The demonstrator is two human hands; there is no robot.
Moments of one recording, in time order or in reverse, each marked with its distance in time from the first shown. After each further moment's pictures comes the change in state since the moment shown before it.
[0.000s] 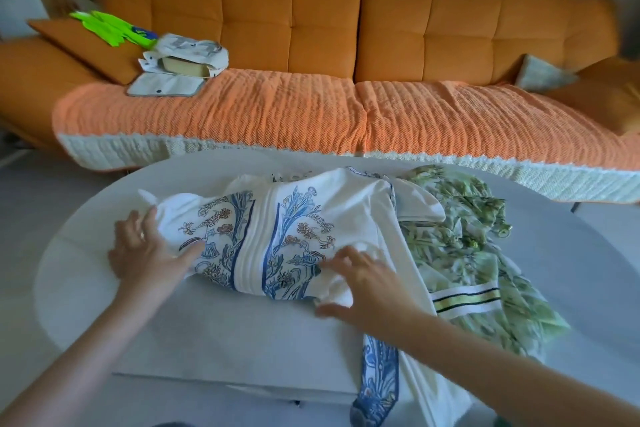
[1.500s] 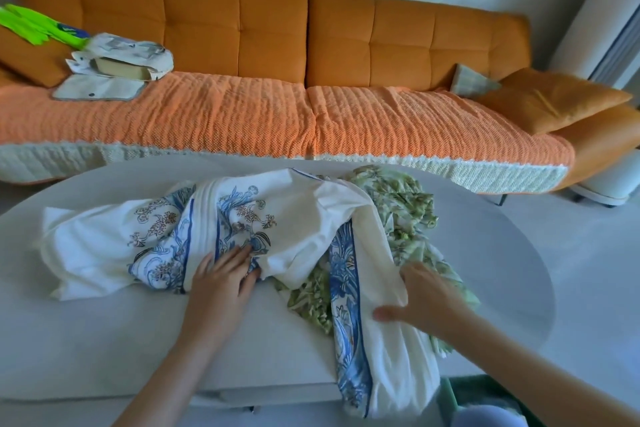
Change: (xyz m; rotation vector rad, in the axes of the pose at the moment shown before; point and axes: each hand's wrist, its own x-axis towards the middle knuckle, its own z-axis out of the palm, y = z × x) left_hand -0.085 0.088 0.091 -0.047 -0.139 0.645; right_hand -0.090 0.095 -0.048 -0.108 -0.142 0.578
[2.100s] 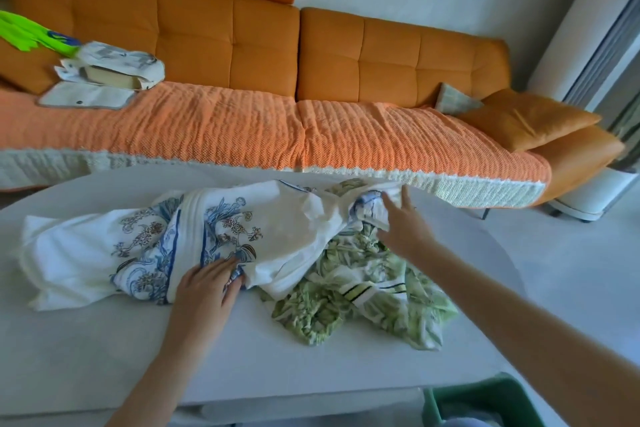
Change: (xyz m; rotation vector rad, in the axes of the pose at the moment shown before) left_hand 0.003 0.000 0.000 0.051 0.085 0.007; right_hand 0.073 -0.004 -0.063 0.046 0.250 0.023
